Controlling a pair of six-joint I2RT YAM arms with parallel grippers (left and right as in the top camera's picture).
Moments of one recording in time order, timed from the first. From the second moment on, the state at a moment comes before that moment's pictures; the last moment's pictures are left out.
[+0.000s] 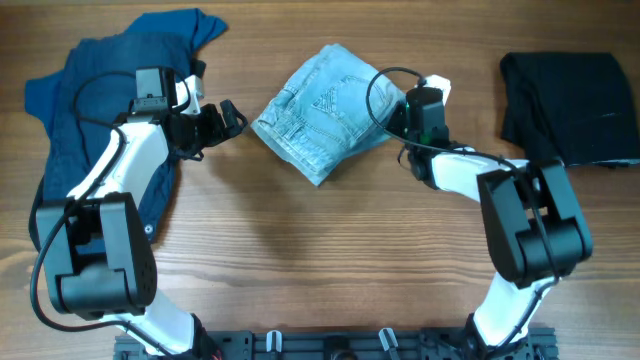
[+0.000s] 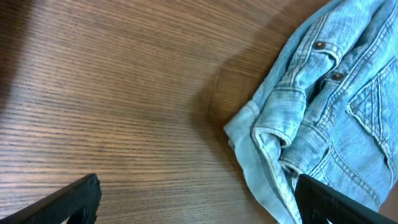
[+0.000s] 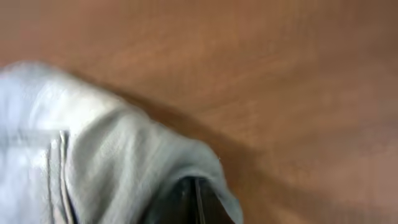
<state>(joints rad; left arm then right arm) 0.07 1.82 1.15 -0.48 0.42 -0.31 0.26 1.97 0.91 0.45 0.21 0.54</state>
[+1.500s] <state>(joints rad) 0.16 1.82 1.15 -0.49 0.39 -0.33 0.54 1.91 1.02 -0.06 -0.21 1.24</state>
